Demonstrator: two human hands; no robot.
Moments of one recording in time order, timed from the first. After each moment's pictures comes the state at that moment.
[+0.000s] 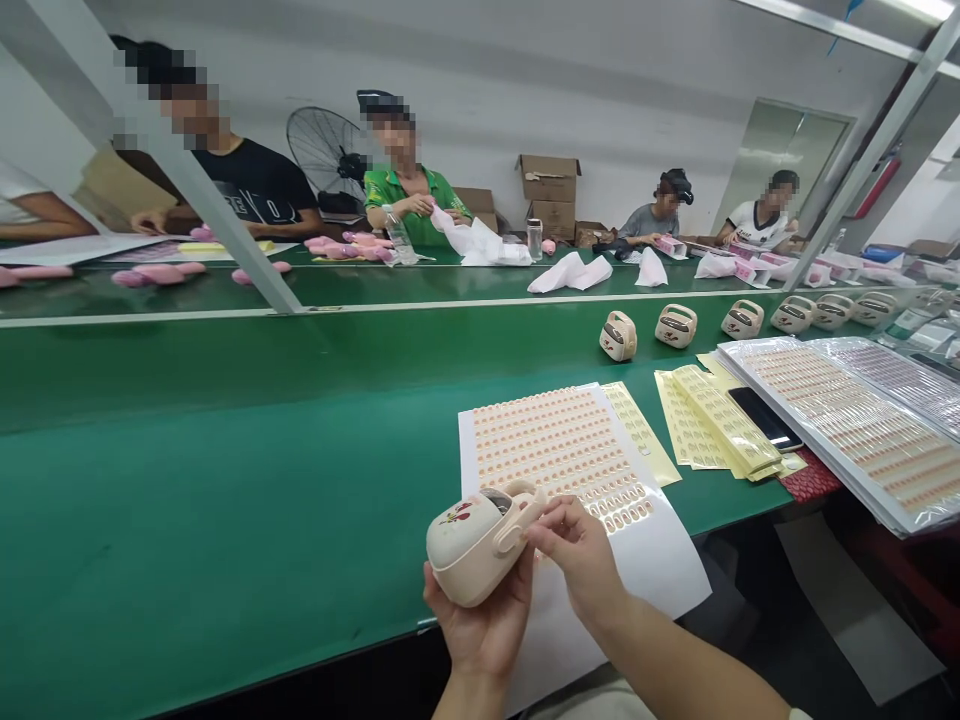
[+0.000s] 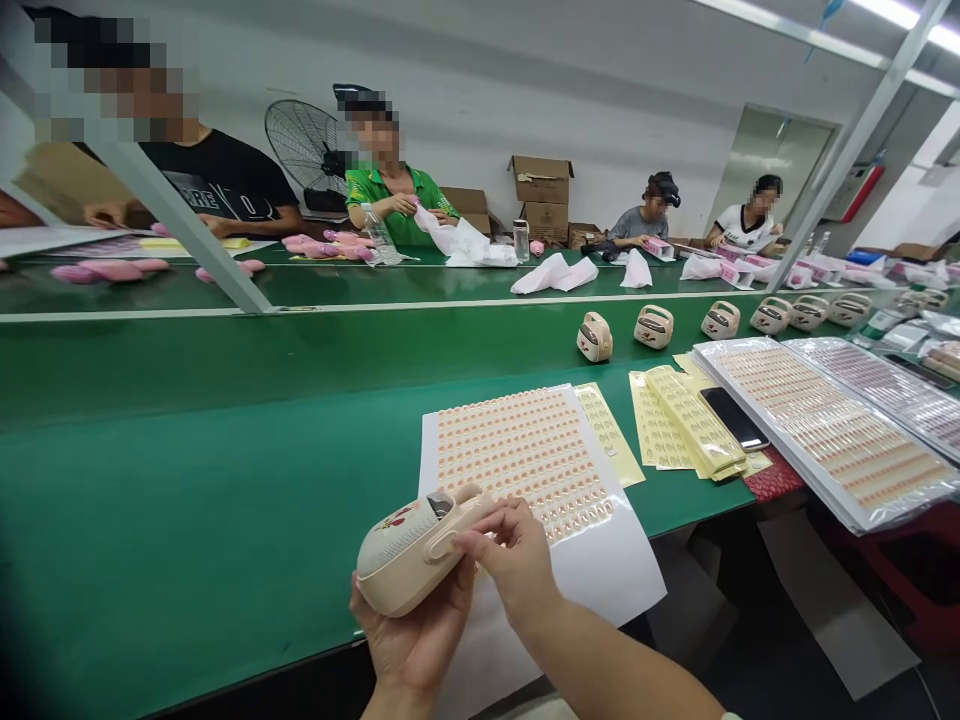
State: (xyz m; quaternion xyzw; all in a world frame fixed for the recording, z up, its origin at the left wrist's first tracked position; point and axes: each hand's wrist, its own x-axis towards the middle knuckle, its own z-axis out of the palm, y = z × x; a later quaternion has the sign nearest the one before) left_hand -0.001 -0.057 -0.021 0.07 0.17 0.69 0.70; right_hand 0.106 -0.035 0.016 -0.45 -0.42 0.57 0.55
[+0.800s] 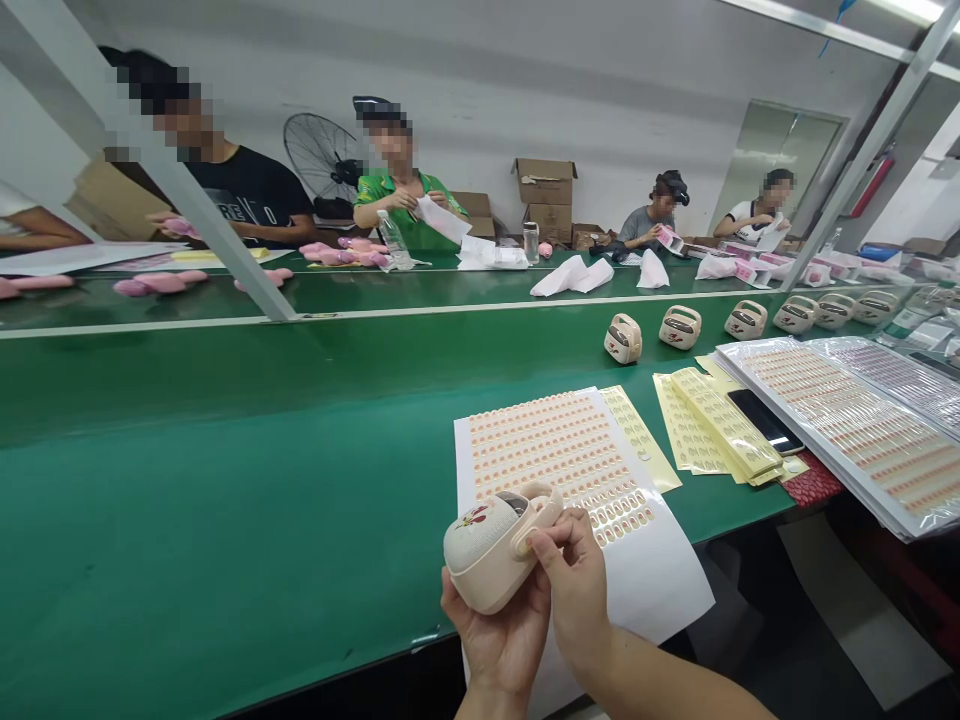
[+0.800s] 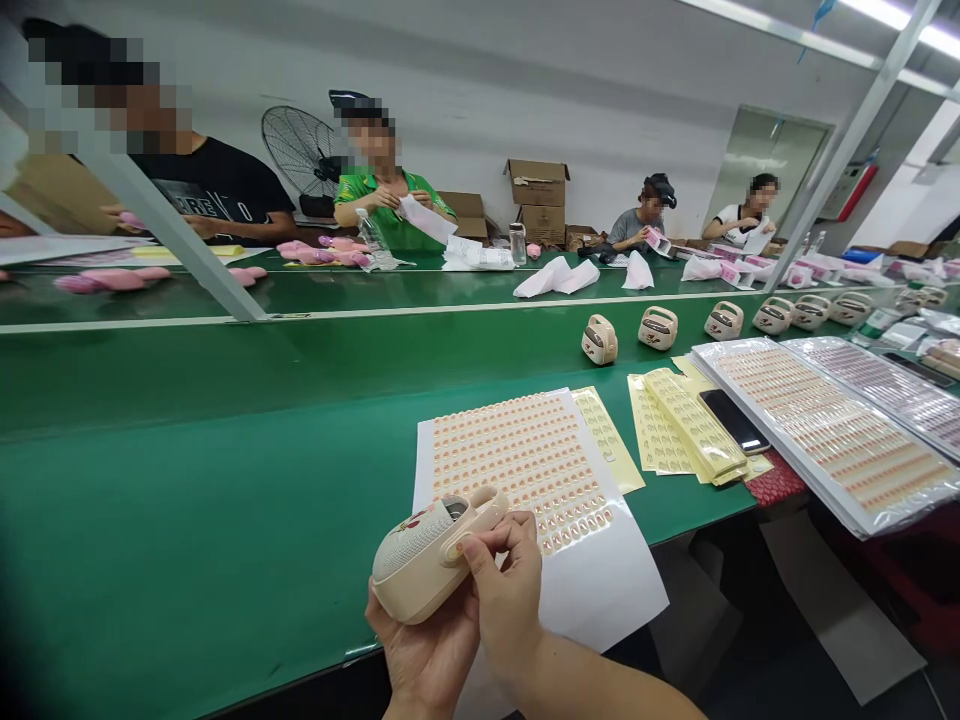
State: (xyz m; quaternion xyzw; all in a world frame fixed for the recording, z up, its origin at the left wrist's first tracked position) left_hand 0.019 -0.056 -0.008 0.07 0.05 0.67 0.74; right_hand 0.086 -0.045 0.008 -0.47 -0.38 0.48 0.63
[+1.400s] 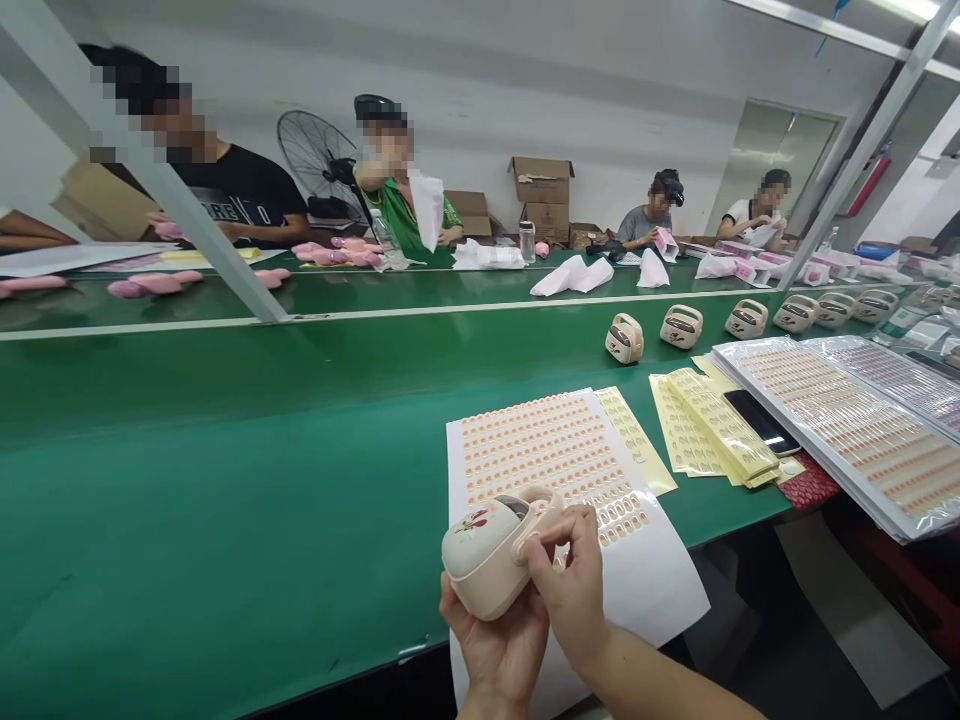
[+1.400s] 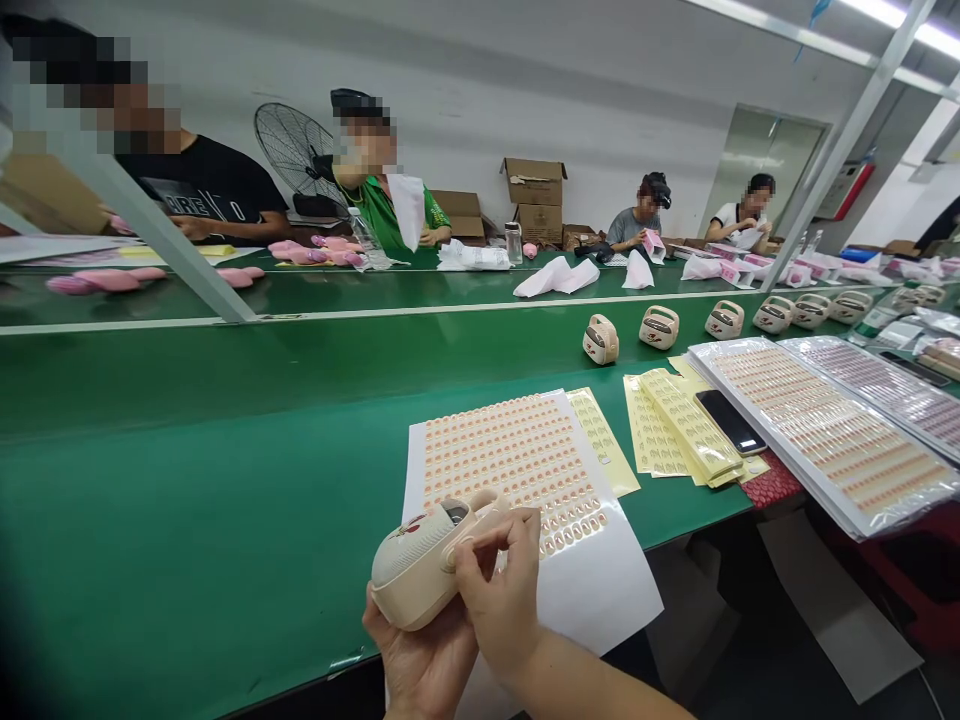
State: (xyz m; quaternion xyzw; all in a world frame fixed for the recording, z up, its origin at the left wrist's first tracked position) left_hand 0.022 -0.054 -0.023 0.17 0.05 0.66 0.73; right_hand 0.095 -0.042 0.008 -0.51 -0.46 0.36 0.63
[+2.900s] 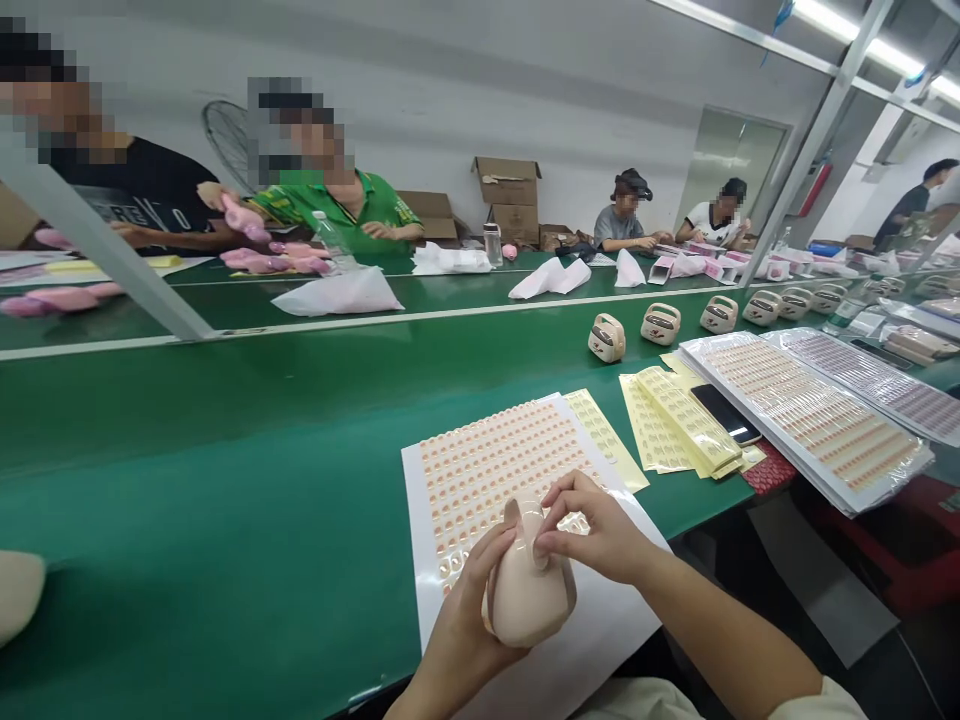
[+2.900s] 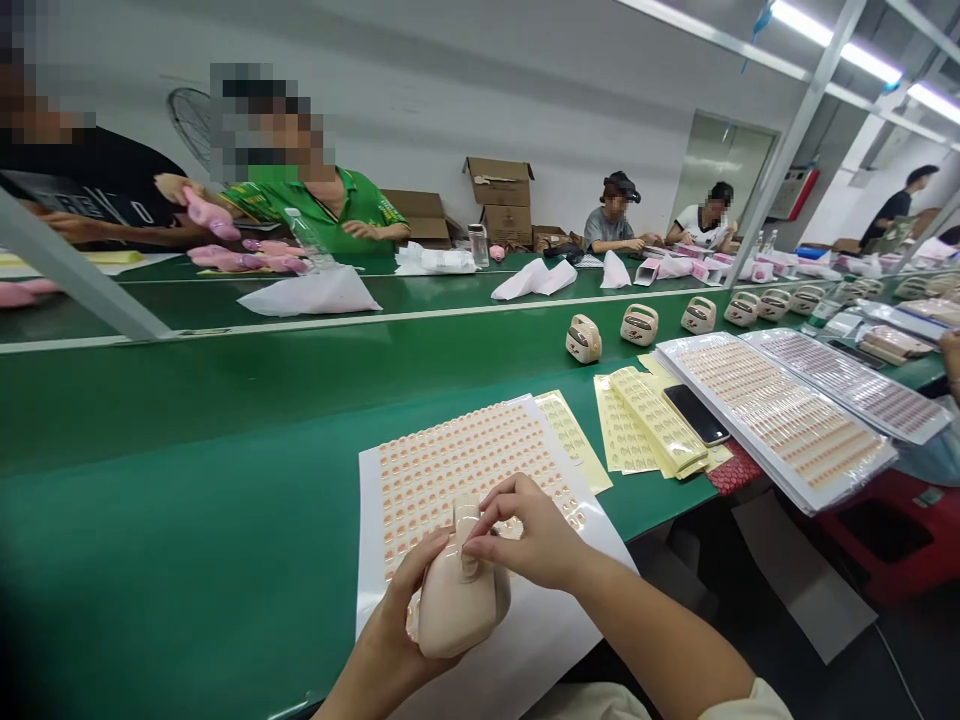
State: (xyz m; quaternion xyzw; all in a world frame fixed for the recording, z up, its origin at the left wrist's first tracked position) left_hand -0.002 -0.036 -0.035 0.68 0.35 0.56 0.32; right_hand 0.177 -0.014 0.060 -0.41 -0.63 0.48 0.45
